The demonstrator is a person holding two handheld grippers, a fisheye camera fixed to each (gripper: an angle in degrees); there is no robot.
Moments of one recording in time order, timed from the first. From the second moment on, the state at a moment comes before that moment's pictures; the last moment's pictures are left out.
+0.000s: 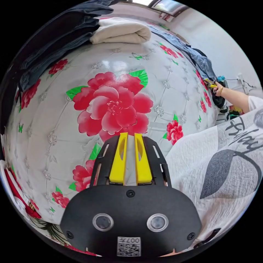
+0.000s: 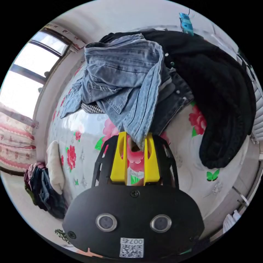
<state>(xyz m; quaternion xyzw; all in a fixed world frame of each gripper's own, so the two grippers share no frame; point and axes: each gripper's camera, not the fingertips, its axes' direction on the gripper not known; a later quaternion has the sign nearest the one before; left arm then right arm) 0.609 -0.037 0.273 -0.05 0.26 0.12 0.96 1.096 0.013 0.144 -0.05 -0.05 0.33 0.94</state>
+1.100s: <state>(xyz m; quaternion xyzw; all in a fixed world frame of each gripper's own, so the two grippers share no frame) 0.380 0.242 0.175 0.12 0.20 -0.20 0.95 0.347 0.371 -0.115 -0.20 -0.46 -0.51 0.70</state>
